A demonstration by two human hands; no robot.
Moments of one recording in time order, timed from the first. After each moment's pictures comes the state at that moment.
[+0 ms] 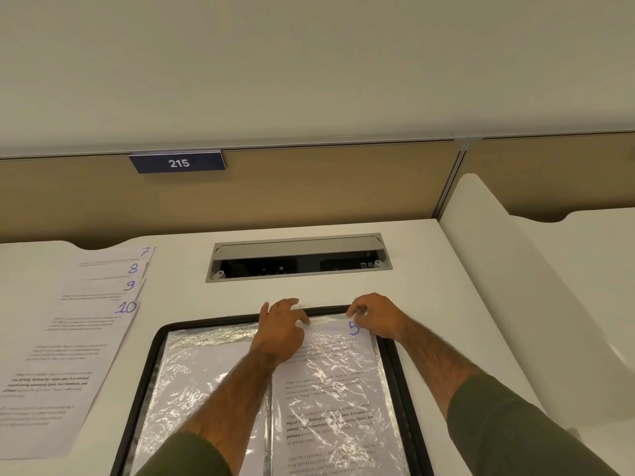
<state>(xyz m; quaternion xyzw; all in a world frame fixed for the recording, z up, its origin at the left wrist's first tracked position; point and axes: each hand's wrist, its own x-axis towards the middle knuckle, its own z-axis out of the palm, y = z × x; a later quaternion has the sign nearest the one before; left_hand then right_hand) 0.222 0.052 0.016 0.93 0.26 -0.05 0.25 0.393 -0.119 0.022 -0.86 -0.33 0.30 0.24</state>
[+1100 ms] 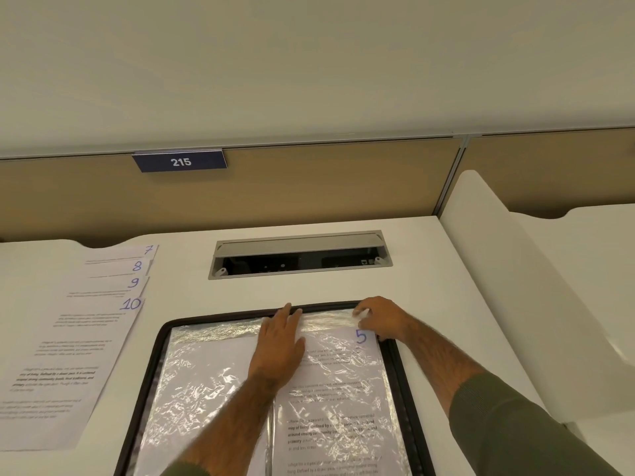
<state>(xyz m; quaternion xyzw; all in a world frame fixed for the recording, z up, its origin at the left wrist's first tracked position) 0.185 0.032 -0.015 0.94 0.25 0.02 0.22 0.391 -0.134 0.020 -0.86 -0.26 0.36 0.26</state>
